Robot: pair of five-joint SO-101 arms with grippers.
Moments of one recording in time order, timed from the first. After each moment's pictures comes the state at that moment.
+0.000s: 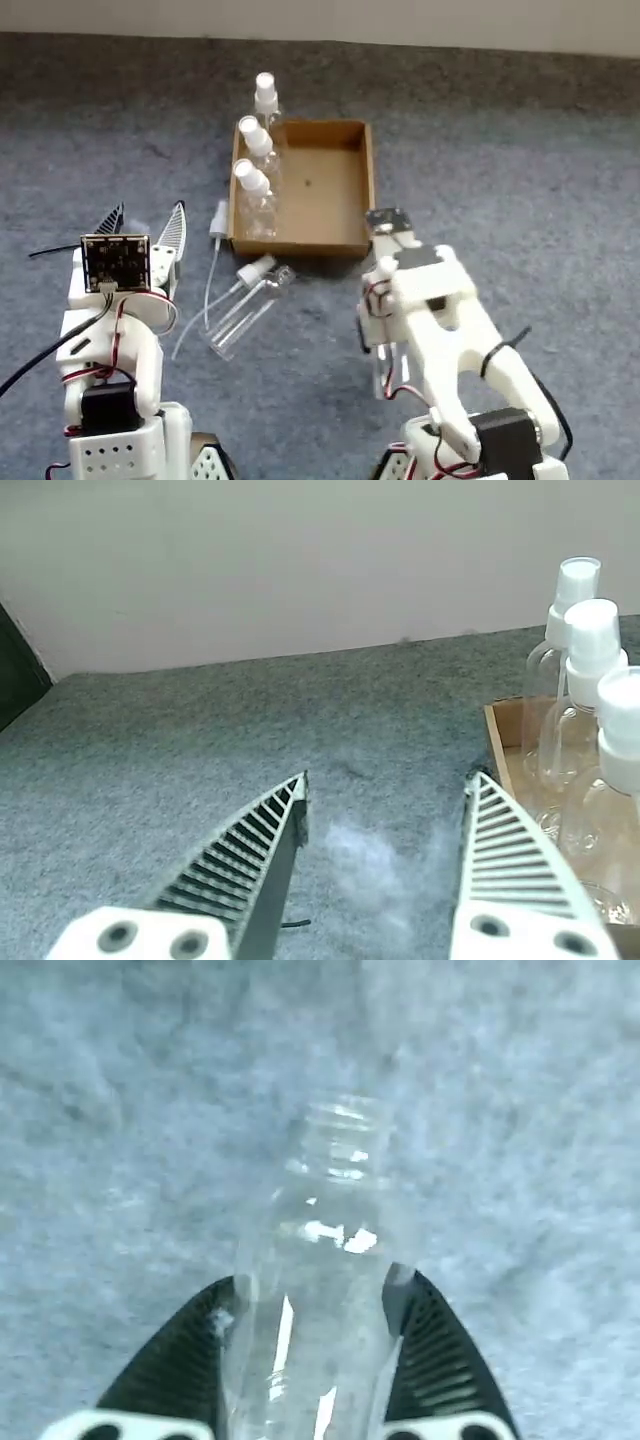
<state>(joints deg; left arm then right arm) -13.7 -94.1 79.3 35.1 -6.4 -16.3 -18.5 47.4 68.7 4.3</state>
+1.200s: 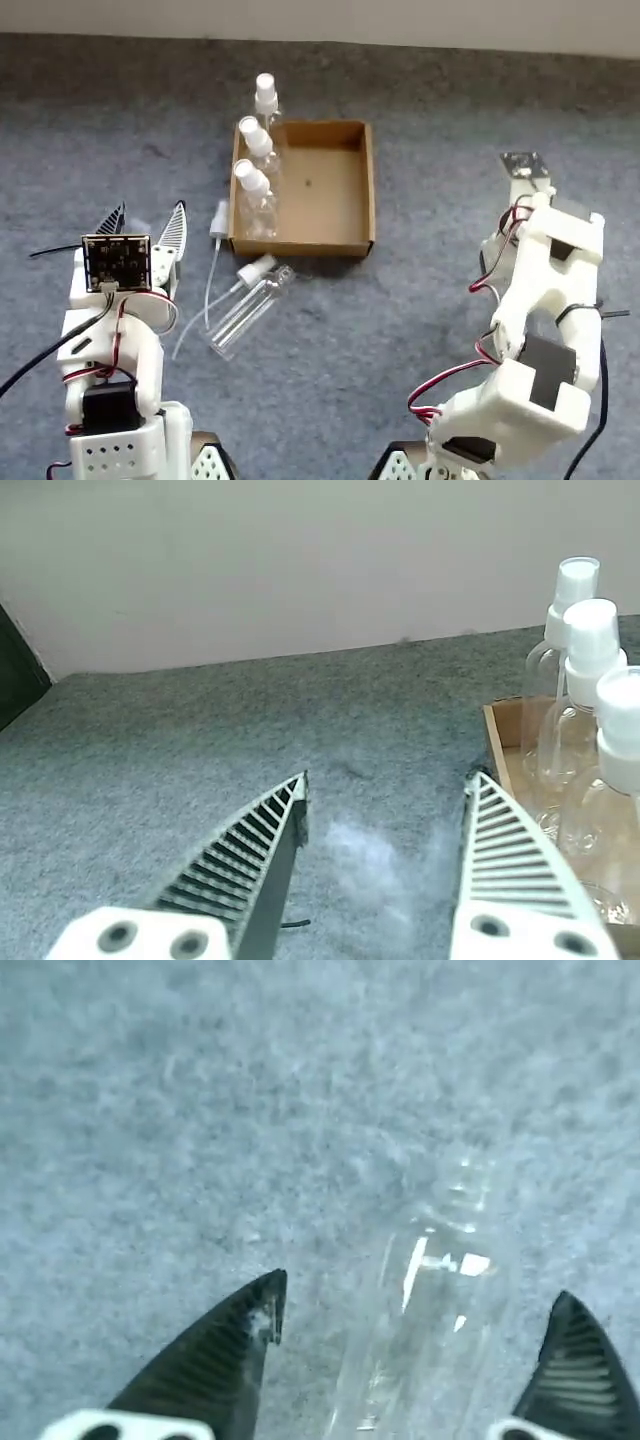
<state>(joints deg) -13.7 -94.1 79.3 35.1 -6.4 18.5 5.5 16.1 63.9 30.1</state>
